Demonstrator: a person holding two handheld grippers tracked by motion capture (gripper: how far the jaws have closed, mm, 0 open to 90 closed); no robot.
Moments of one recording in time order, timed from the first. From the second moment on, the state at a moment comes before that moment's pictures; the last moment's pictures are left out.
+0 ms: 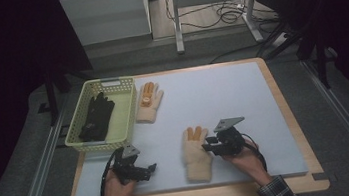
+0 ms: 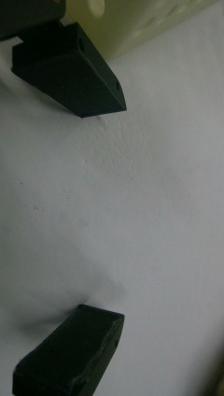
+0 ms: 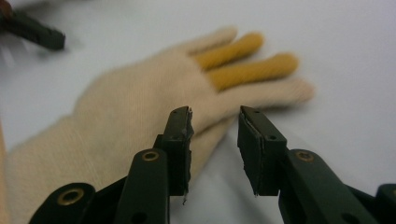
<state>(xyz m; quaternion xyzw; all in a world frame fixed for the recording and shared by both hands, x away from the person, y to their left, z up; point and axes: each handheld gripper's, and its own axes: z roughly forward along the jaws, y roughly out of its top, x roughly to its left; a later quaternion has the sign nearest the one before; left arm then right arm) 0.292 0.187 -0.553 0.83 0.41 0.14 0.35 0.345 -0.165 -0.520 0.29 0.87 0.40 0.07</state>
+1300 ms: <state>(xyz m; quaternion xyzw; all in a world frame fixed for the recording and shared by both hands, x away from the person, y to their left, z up) 0.292 0.187 -0.553 0.83 0.41 0.14 0.35 0.454 -0.029 -0.502 0.25 0.87 0.42 0.10</state>
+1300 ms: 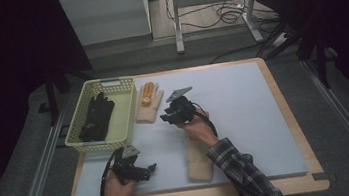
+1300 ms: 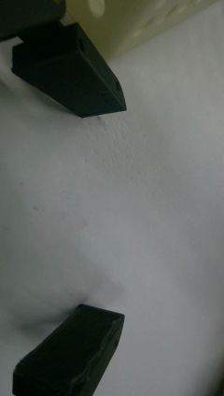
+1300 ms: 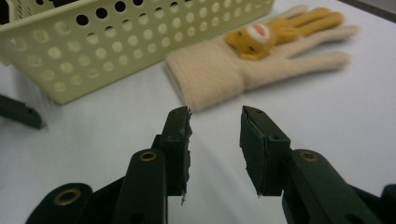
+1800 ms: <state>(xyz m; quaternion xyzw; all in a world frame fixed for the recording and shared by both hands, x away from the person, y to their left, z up) 0.292 0.187 -0.553 0.83 0.41 0.14 0.35 0.482 0.027 -0.537 0.26 0.88 0.37 0.11</state>
